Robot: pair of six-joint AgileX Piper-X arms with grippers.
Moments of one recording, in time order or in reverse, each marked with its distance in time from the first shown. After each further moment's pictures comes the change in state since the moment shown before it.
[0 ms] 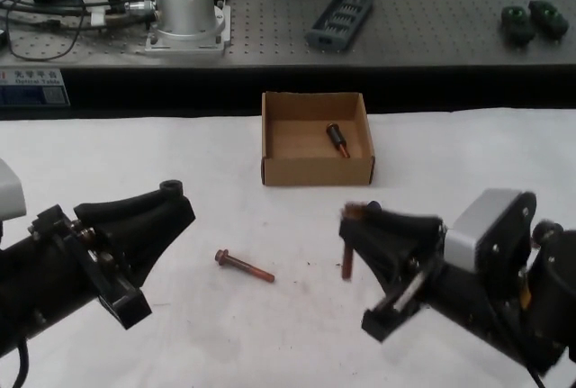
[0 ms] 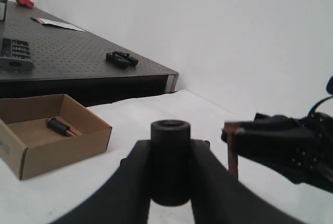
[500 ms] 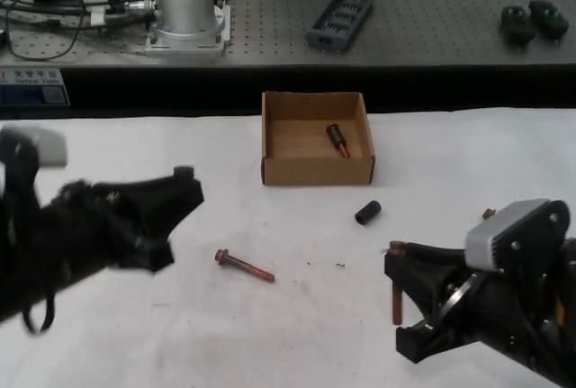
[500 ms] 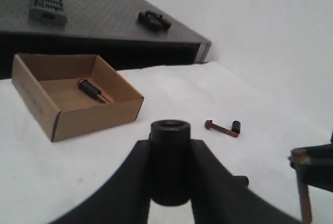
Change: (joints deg) left arm 0.0 0.1 -8.1 19.3 -2.9 1.8; right arm 0.0 -17.8 2.7 32.5 8.6 3.0
